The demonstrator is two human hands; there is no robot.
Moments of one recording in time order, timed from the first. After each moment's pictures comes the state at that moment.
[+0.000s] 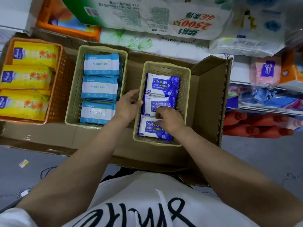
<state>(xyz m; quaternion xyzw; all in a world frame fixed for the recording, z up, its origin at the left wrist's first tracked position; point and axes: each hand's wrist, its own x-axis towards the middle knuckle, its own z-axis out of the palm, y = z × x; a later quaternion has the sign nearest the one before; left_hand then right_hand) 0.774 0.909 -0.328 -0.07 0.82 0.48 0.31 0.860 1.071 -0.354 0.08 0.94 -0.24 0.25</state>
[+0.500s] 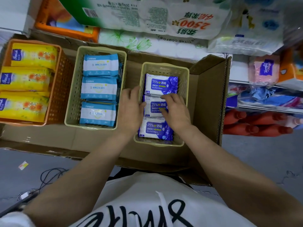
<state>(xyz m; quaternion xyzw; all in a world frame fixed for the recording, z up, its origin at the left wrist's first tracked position) 0.799 0.915 -0.317 0.13 0.93 0.33 0.10 0.857 1.078 -0.335 0.15 0.96 -0.24 0.09</state>
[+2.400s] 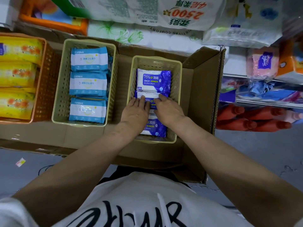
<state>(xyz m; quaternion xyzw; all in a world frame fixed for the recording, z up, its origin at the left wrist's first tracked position) 0.814 0.954 -0.328 0.38 0.85 -0.19 0.29 0.844 1.085 -0.331 0.08 0.94 -0.14 0.32</state>
